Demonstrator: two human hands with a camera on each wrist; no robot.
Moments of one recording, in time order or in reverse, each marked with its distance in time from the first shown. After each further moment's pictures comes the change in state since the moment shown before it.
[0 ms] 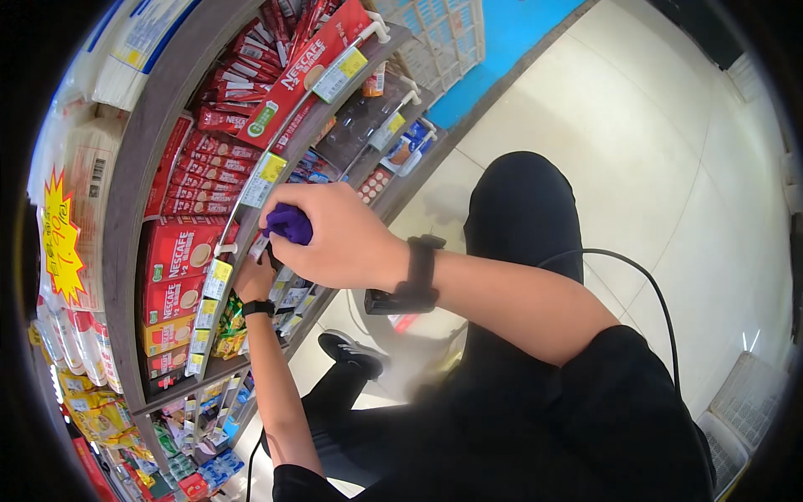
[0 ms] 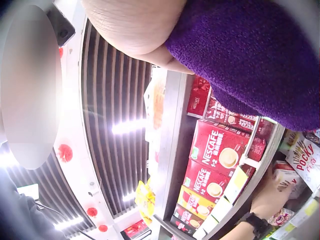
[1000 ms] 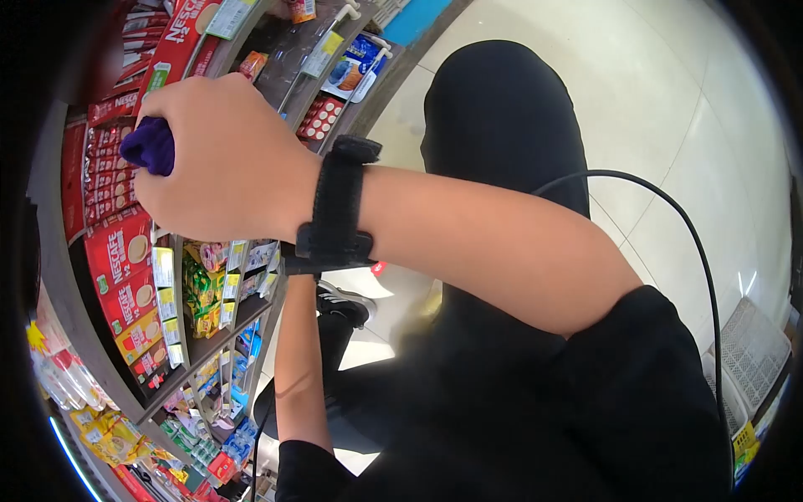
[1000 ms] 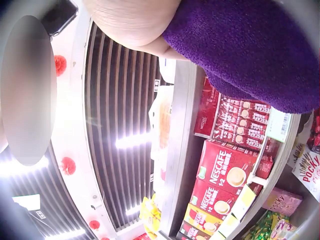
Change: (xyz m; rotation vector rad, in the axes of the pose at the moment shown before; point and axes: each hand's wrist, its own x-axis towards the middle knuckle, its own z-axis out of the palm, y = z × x) left_hand -0.108 0.110 0.106 -0.305 -0.234 0.523; right_hand 0.007 0.003 -0.017 -0.096 0.359 -0.162
